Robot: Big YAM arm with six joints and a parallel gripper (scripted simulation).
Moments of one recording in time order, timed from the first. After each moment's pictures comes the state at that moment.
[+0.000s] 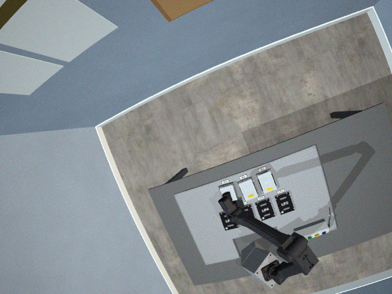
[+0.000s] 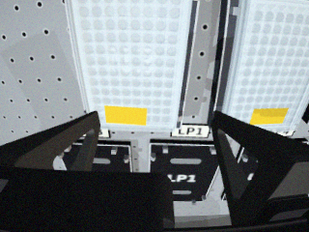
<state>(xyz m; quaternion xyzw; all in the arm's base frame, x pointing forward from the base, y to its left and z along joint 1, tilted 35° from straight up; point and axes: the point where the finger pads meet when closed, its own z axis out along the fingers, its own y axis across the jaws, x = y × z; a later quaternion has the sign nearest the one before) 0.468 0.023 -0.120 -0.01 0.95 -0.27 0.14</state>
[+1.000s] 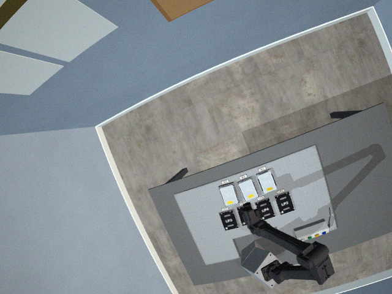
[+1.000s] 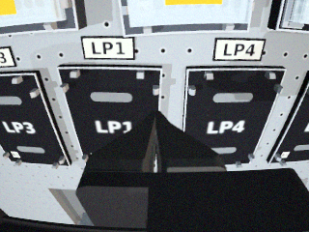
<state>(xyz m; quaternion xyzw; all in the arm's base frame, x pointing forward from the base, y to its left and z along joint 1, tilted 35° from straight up) 0.365 -0.063 -0.103 0.00 0.95 -0.27 0.13</state>
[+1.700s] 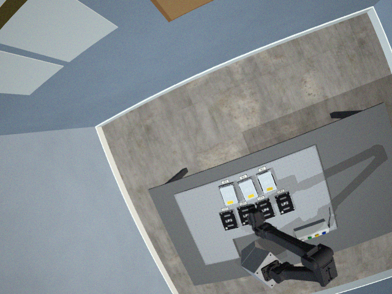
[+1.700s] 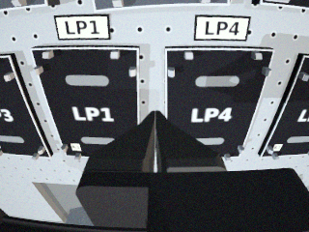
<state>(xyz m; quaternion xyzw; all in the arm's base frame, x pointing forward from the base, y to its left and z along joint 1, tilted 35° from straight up) 0.345 -0.083 -0.099 -0.01 0.95 -0.27 0.13</state>
